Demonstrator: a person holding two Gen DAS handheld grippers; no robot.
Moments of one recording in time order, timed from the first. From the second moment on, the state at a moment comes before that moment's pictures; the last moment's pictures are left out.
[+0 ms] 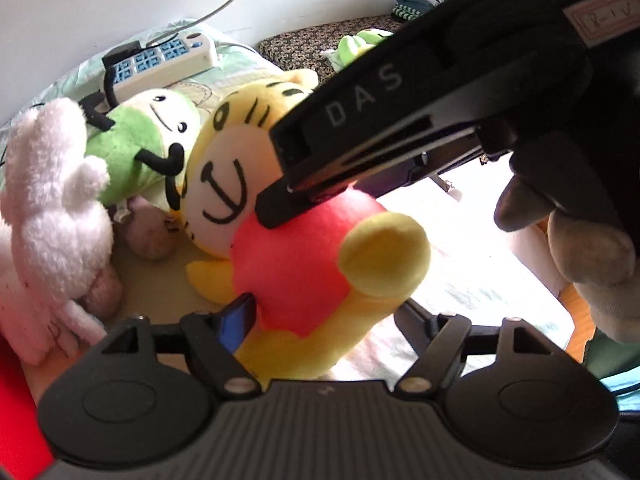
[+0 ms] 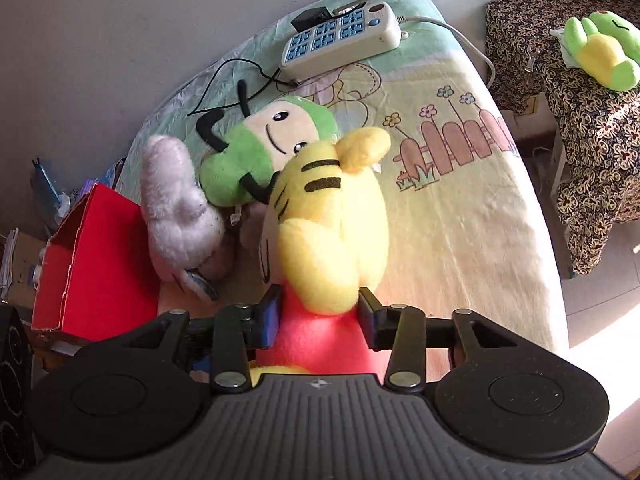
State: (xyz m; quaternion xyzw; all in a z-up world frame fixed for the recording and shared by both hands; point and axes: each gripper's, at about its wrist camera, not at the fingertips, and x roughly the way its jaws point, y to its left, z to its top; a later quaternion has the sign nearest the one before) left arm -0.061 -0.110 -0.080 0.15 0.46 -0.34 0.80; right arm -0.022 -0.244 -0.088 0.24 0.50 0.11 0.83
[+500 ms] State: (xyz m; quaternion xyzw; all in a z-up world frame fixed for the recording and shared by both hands) left arm -0.084 -0.108 -0.041 0.17 0.38 -0.36 0.83; right arm -0.035 -0.248 -0.067 0.26 0.45 0.09 0.85
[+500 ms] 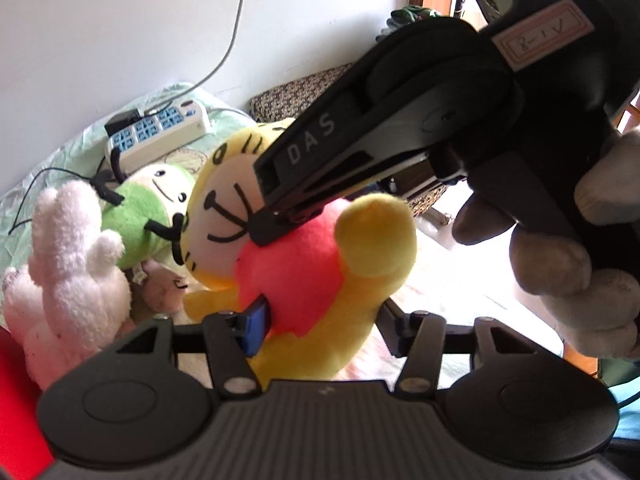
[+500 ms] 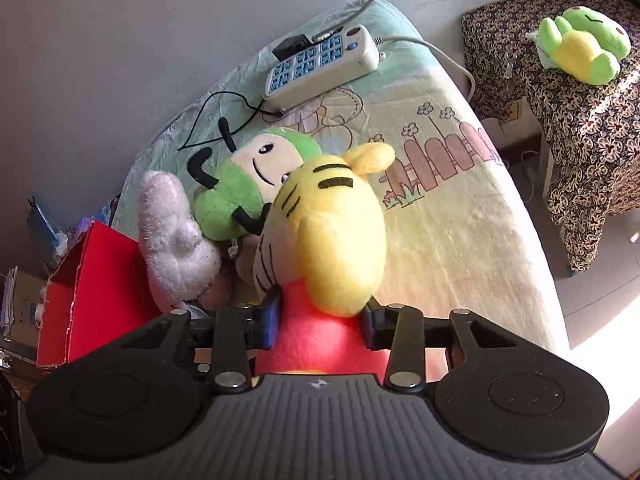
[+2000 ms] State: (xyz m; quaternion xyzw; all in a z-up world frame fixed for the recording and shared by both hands) left arm -0.039 0.215 0.003 0.00 0.36 -0.37 0.86; right arm -0.021 0.113 0.022 0.04 0.36 0.07 0.93
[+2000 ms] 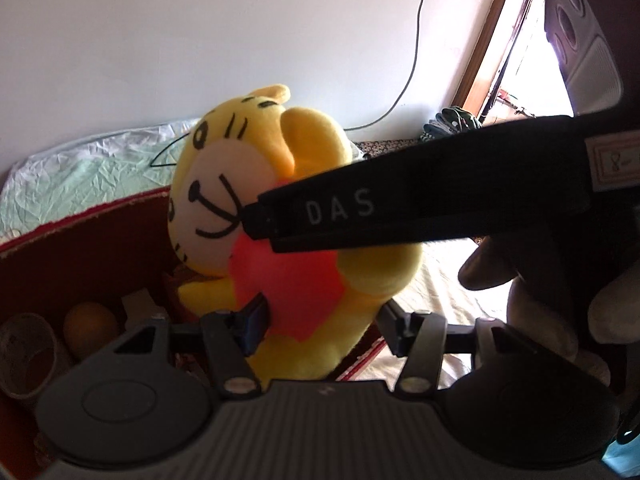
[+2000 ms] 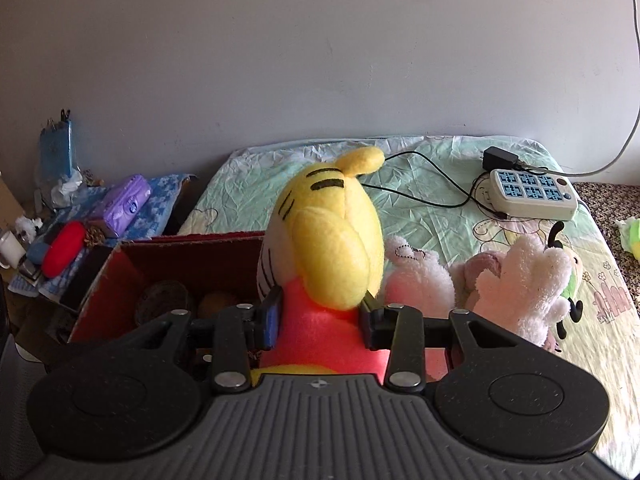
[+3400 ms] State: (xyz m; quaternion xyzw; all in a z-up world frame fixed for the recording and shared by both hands) left arm -0.021 0.245 -0.019 -0.07 0.43 -0.37 0.82; right arm -0.014 0.102 0.015 0.11 0.37 0.06 0.92
